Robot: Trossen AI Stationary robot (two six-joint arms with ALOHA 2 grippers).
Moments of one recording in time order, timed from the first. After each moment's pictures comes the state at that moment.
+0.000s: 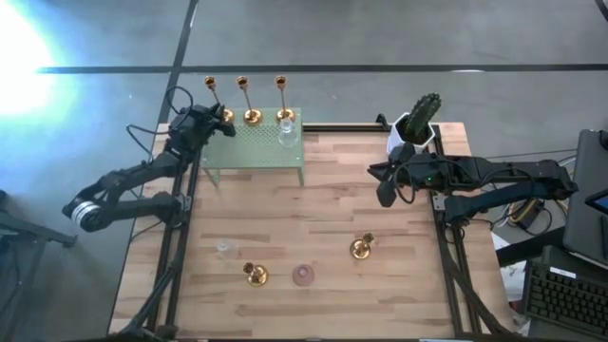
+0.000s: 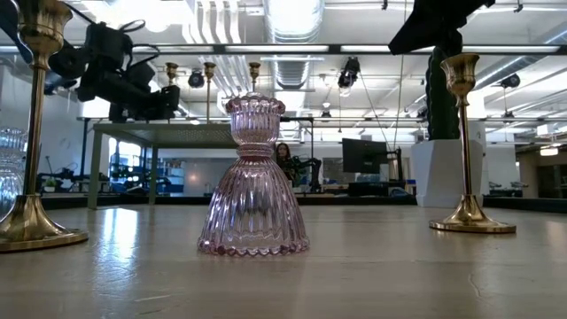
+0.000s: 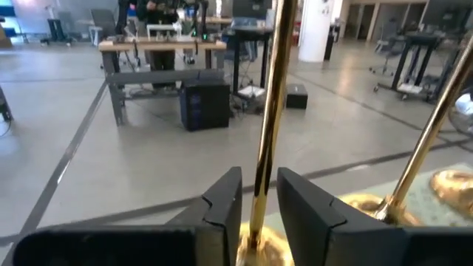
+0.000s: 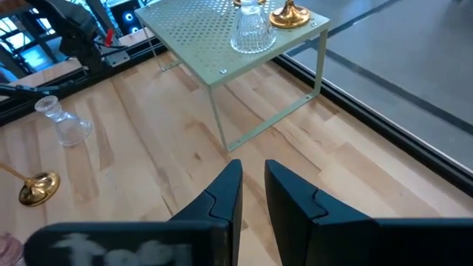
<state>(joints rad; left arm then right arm) 1.01 1.01 0.39 0.61 -0.20 -0.05 0.01 0.92 0.90 -0.54 0.42 0.46</state>
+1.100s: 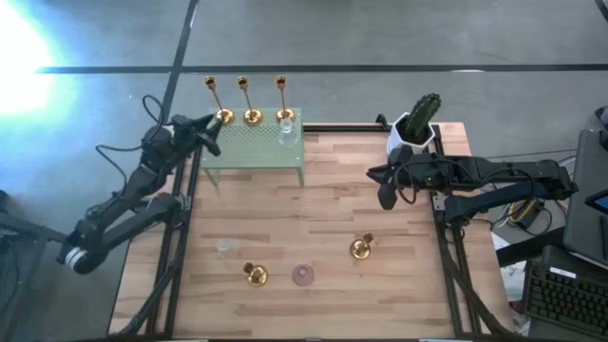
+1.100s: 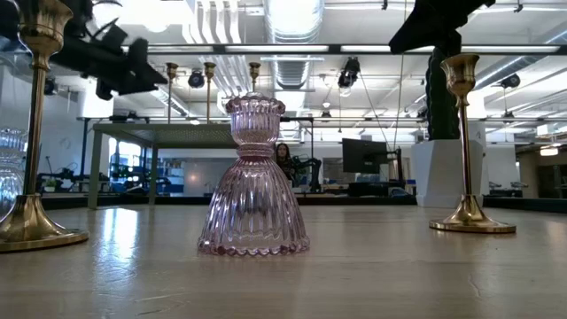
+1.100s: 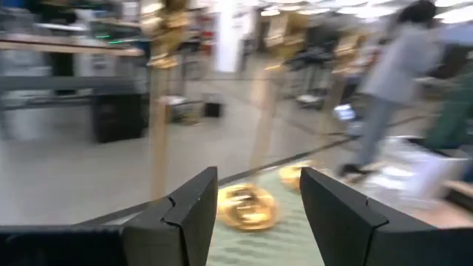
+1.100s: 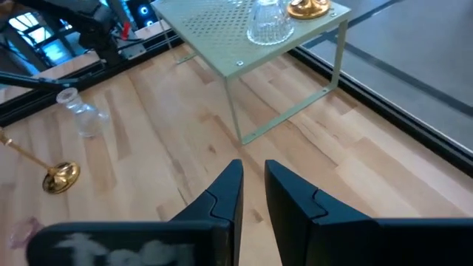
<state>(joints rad) 1.01 0.52 0.39 0.16 0.12 -0.12 0.01 0.92 0.90 -0.54 0.36 0.46</state>
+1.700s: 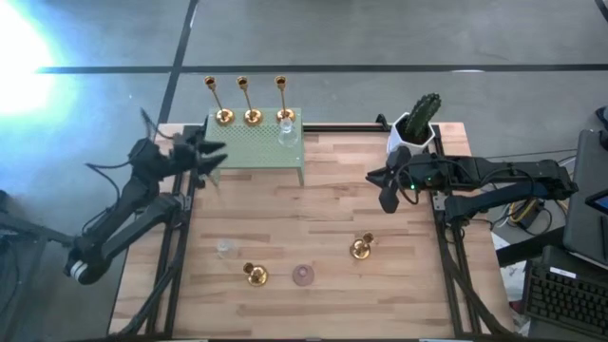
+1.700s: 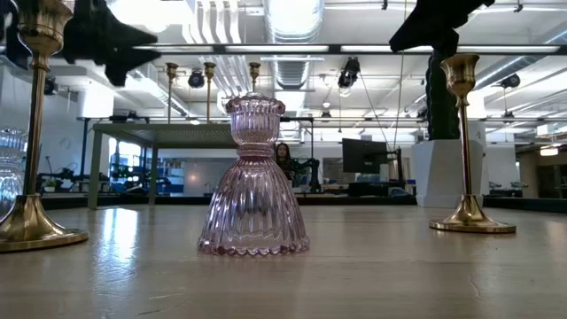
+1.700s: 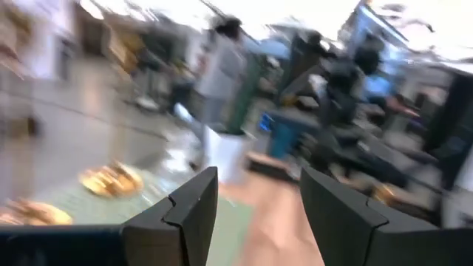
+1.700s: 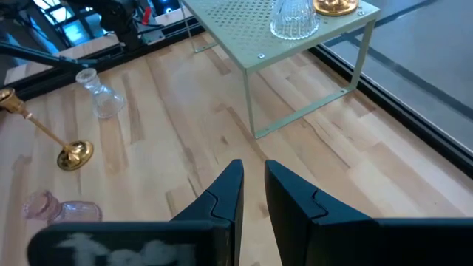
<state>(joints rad) 0.97 0.38 0.34 0.11 0.70 -0.23 0.01 0.92 0.90 -0.54 0.29 0.39</state>
